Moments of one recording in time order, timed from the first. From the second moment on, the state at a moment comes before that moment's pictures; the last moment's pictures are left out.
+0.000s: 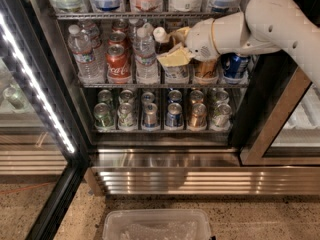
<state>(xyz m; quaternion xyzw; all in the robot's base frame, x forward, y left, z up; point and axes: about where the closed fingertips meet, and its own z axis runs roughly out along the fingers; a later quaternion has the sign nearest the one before) 0.660 -0.024 0.917 -0.56 0.64 0.23 0.48</state>
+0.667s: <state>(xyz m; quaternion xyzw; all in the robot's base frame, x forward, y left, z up) 0.644 -0.044 0.947 -0.55 0.63 0.20 0.51</state>
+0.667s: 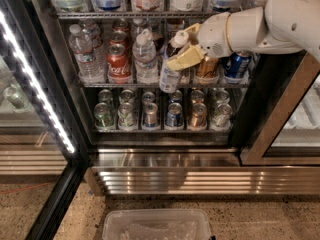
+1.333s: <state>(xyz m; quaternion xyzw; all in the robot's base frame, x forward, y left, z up) 0.635 -0.046 0.956 -0.56 0.63 0.20 0.50</state>
